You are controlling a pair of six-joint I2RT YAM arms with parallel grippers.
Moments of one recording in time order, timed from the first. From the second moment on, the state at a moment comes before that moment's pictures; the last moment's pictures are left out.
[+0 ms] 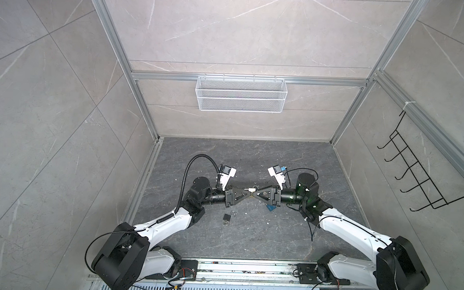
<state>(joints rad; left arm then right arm) -0.60 1.24 0.55 0.66 0.86 -0.78 0.51 1.21 0.63 0.41 -0.93 0.71</state>
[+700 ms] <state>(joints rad) -0.60 1.22 0.54 0.64 0.85 -0.78 0.49 1.20 0.63 0.40 -0.92 0.72</state>
